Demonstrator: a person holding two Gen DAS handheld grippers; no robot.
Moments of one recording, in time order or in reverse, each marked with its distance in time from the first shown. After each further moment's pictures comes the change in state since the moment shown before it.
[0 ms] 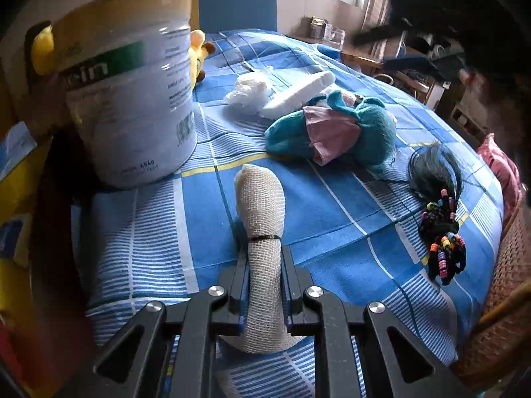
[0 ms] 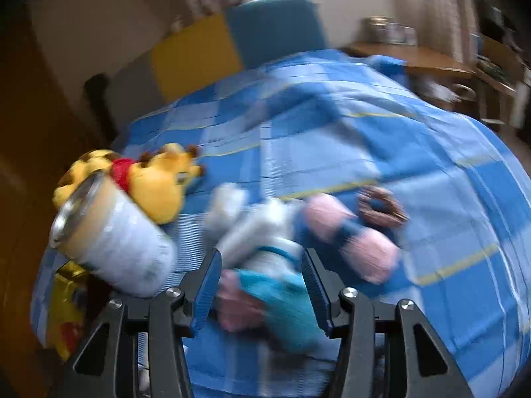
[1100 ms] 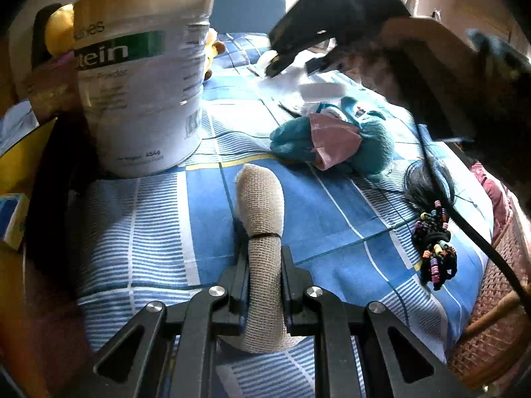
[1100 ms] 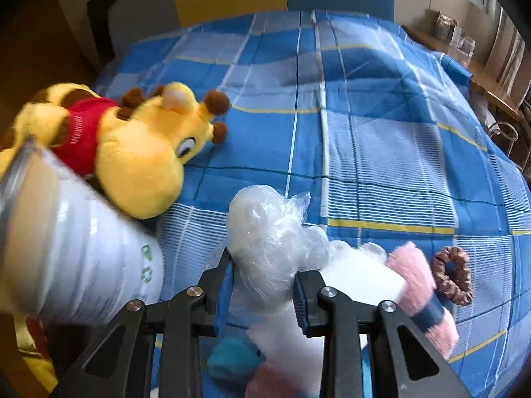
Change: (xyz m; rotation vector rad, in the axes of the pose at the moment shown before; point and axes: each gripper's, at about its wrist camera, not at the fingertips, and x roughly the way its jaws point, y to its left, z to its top) left arm -0.013 0.015 -0.009 -0.065 -0.018 -0.043; right arm 0.116 0.054 0.041 -0.205 0.269 -0.094
